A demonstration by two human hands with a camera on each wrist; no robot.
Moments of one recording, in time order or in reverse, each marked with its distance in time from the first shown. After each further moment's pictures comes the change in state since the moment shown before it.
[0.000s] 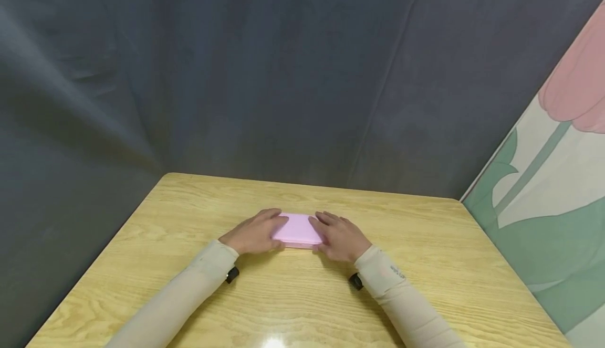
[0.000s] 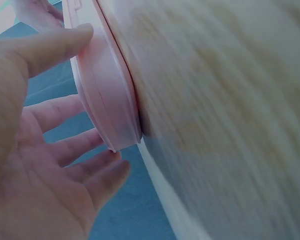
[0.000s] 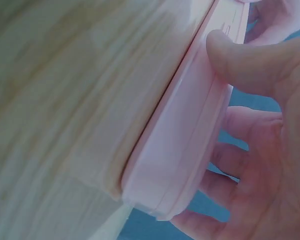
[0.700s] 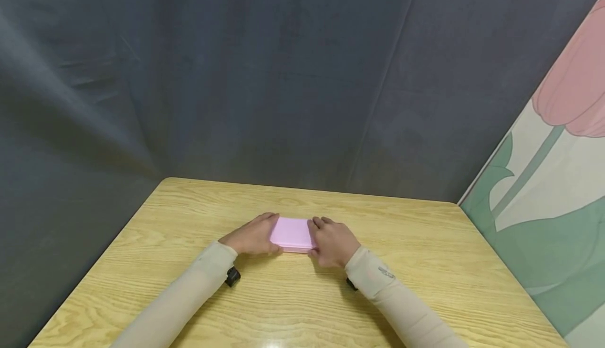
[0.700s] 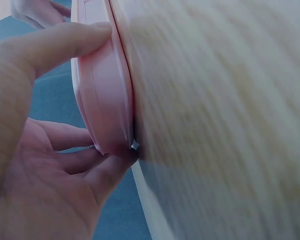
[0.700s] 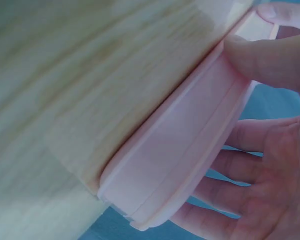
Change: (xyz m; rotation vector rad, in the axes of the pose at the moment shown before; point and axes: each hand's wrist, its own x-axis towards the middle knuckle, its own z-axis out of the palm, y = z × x) left_hand 0.012 -0.013 0.006 -0.105 -0.033 -0.087; right_hand 0.014 -0.017 0.005 -0.279 0.093 -0.052
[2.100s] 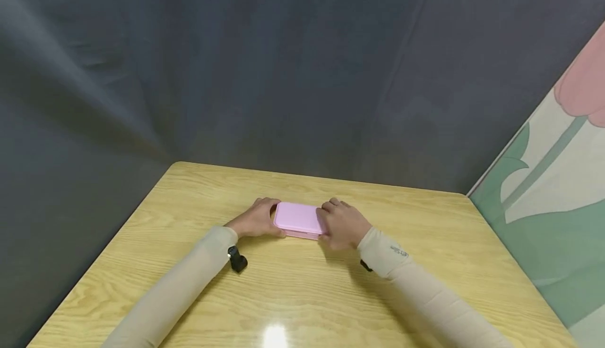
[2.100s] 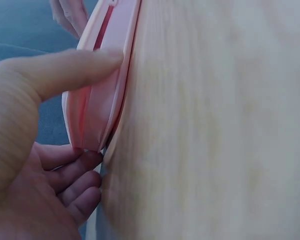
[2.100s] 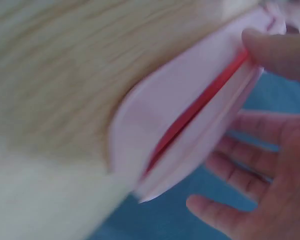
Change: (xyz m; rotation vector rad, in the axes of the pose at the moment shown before) left_hand 0.008 -0.014 0.003 -0.224 0.051 -0.085; right_hand -0.003 0.024 -0.017 0.089 -0.070 -0.064
